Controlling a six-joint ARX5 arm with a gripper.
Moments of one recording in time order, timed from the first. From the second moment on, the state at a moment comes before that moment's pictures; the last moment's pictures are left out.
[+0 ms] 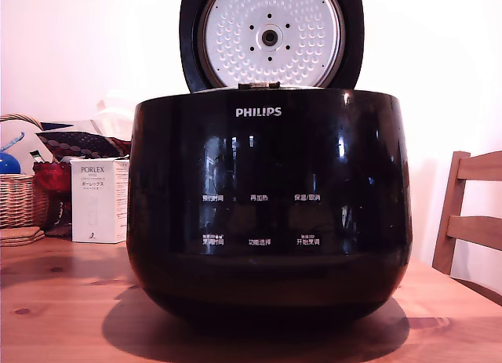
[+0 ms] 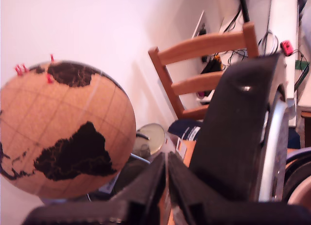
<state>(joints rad) -0.43 1.91 2.34 -0.89 0.51 0.69</state>
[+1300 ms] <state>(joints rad) -0.49 1.91 2.34 -1.25 0.51 0.69</state>
